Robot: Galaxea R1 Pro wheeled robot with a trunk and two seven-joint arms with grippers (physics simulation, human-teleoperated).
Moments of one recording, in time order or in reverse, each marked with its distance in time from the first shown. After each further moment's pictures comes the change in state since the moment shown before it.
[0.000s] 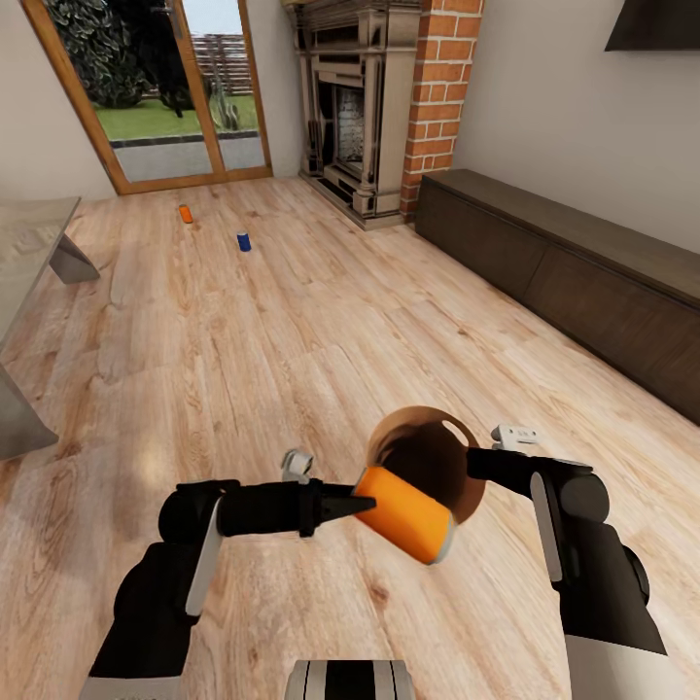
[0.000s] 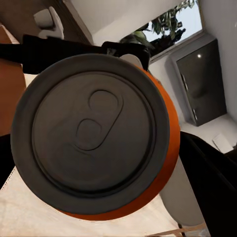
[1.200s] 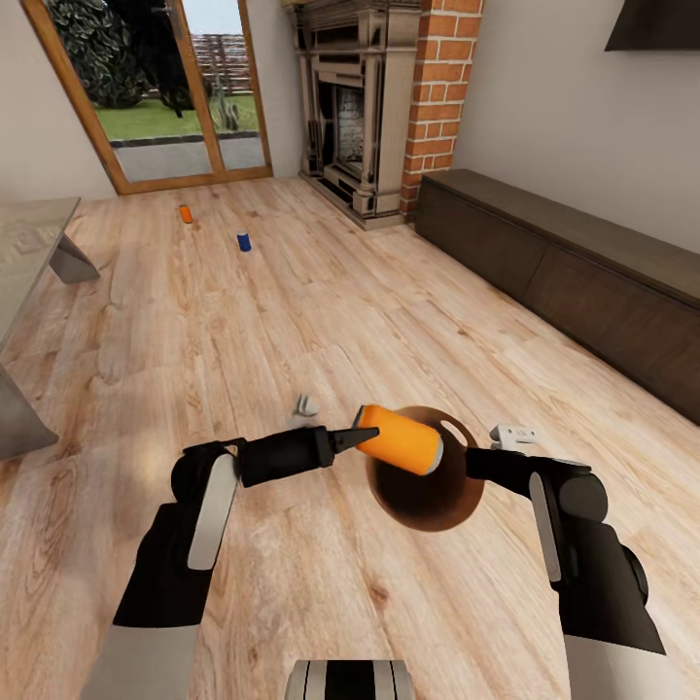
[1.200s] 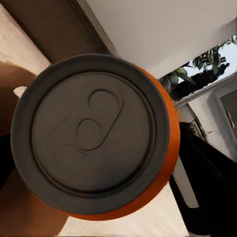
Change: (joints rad) left arm -0.124 -0.038 -0.014 0.002 0.322 -0.001 0.536; right arm 0.000 0.001 0.004 0.000 0.000 0.000 0.002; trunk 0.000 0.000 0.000
